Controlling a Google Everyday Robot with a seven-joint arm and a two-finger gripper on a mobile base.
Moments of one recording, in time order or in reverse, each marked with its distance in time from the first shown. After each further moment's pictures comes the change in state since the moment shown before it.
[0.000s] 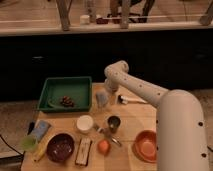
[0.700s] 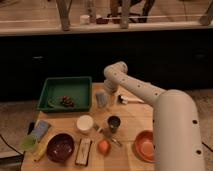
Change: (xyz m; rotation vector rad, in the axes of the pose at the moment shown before) arm -0.002 0.001 0.013 -0.026 -0.012 0.001
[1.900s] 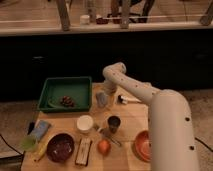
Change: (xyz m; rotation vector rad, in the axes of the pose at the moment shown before) arm -0.004 -0.001 0.015 -0.038 -0.014 -0.001
